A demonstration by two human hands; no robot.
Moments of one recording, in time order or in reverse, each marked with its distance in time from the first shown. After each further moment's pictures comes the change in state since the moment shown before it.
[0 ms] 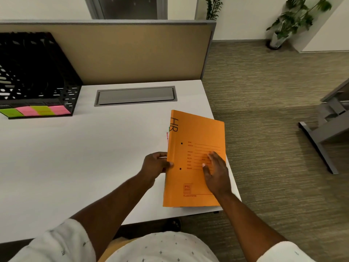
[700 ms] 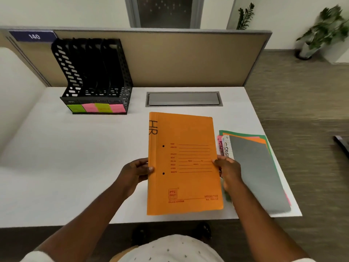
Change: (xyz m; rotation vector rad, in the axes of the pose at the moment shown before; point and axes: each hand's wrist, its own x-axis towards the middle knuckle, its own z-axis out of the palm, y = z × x) left_hand -0.064 -0.029 -0.309 -0.152 -0.046 0.067; right_hand -0.004 -0.212 0.091 0.883 -0.097 0.789
